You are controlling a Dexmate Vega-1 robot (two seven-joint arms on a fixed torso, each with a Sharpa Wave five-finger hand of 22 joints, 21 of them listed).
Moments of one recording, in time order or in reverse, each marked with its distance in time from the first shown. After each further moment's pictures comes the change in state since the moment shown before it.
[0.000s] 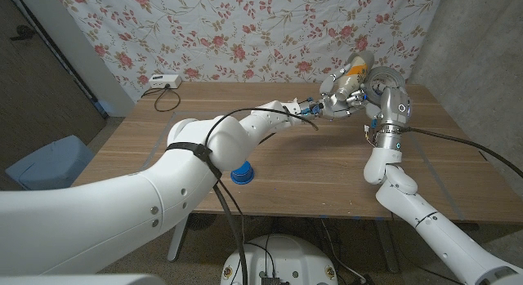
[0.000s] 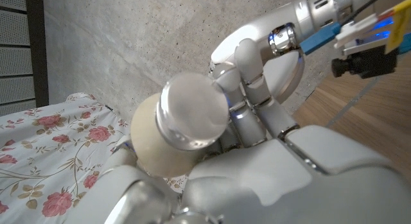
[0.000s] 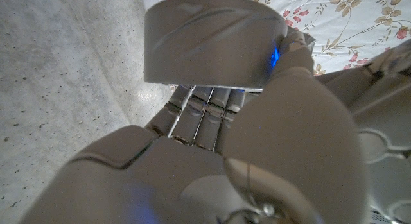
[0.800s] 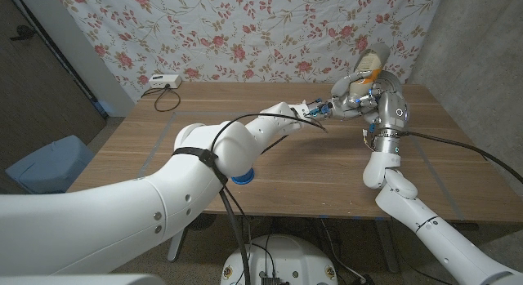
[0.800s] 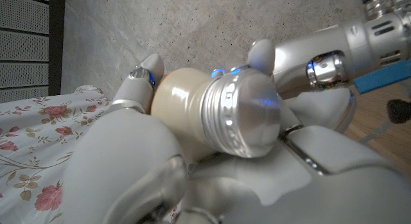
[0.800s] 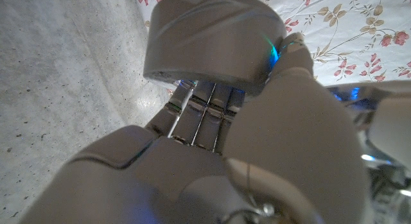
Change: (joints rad) left arm 0.035 -0.058 -0.044 -0.043 -0.061 0.079 0.046; left_hand 0.712 0.135 0.046 -0.334 0.323 0.235 0.093 -0.149 0.347 0.055 0.199 -0.463 0.033 -0.019 0.162 0.046 0.150 0.044 0.014 0.089 0.112; right arm -0.024 0.000 -0.003 -0.004 0.009 0.014 0.015; right_hand 0.001 -0.001 0.000 0.001 0.001 0.000 0.000 -0.004 0.001 -0.007 0.007 0.007 -0.005 0.000 0.000 0.007 -0.009 0.000 0.000 -0.008 0.000
